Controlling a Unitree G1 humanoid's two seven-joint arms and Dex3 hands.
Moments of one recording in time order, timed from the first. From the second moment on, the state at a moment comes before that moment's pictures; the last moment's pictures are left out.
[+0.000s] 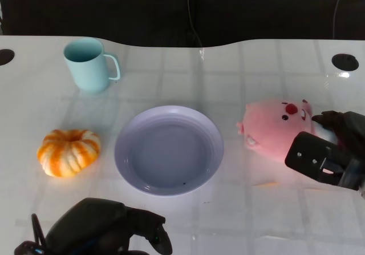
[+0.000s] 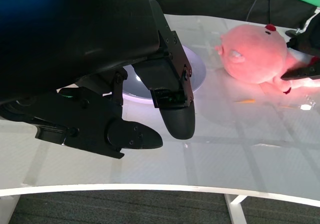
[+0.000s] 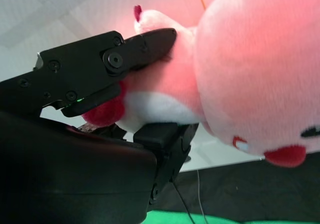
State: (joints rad) left arm 0.25 0.44 -0.23 -0.48 0.57 -0.08 -0.34; right arm -0.52 -0.31 0.31 0.74 -0.66 0.12 -0.16
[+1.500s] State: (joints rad) left arm 0.27 0.44 -0.24 -0.47 0.62 -0.11 -0.34; right arm -0.51 -0.14 0.23 0.24 -0.39 0.21 0.02
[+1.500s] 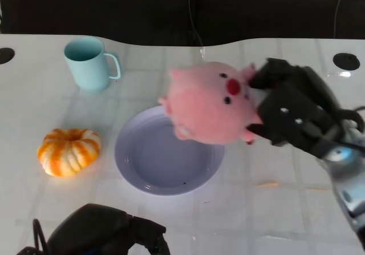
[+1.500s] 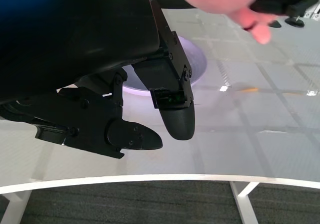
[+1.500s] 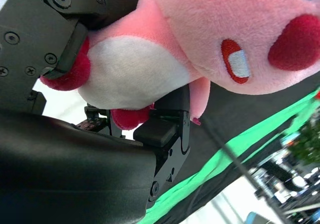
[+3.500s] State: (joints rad) left arm 0.26 0.40 -0.29 -0.48 0.67 -0.10 -0.31; right arm -0.18 -0.21 0.19 -0.16 -0.33 0.00 0.22
